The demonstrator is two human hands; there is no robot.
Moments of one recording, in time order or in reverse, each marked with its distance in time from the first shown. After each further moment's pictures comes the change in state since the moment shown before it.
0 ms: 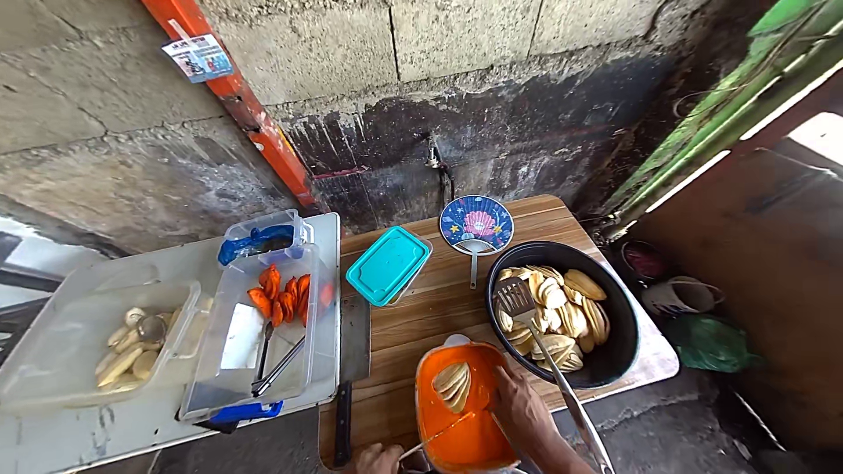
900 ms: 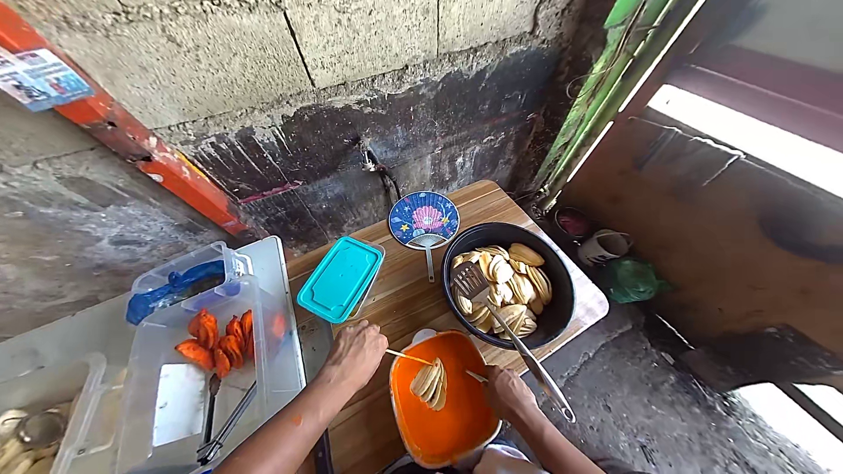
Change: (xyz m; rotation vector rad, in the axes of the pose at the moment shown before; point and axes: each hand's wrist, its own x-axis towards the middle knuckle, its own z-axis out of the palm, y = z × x) left_hand 0.107 0.065 -0.151 0.752 0.014 0.254; right_hand -0.004 0.021 0.008 0.134 -0.183 0.320
